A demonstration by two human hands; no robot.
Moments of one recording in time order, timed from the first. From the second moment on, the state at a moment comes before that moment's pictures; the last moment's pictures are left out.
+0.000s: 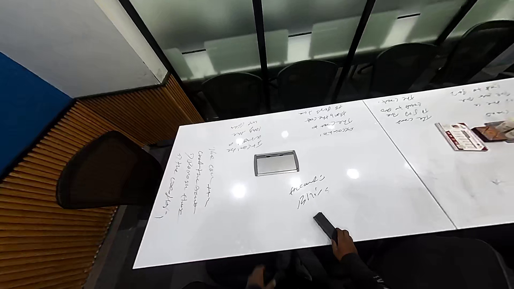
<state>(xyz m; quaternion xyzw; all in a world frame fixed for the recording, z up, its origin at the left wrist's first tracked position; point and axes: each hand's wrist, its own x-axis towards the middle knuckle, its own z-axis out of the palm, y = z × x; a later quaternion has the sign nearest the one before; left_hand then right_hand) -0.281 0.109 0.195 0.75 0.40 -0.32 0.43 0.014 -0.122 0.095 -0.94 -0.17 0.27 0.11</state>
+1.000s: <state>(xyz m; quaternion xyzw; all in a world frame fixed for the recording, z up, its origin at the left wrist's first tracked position) -0.050 0.174 0.057 0.56 0.76 -0.26 0.21 0.168 -0.108 0.085 -0.97 -0.07 0.19 0.13</state>
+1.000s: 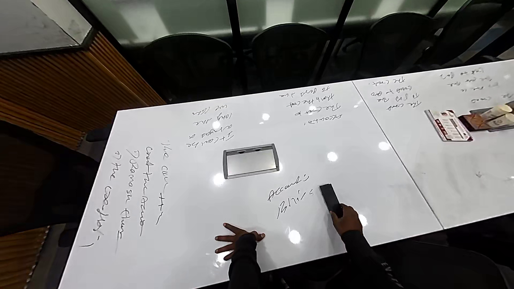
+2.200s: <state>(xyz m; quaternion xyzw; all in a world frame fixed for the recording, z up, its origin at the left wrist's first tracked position) -0.046 0.177 0.055 0.55 0.77 -0.25 0.21 0.200 -0.117 0.083 -0.98 -0.01 0.14 0.12</state>
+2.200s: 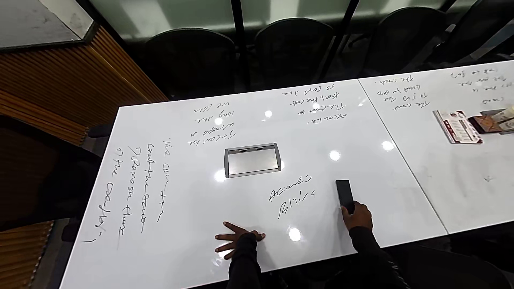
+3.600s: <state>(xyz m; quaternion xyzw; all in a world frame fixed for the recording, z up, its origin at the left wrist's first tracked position) -0.045 0.180 0.053 0.54 0.77 -0.27 0.20 0.017 -0.008 0.085 -0.88 -0.40 0.25 0.08</state>
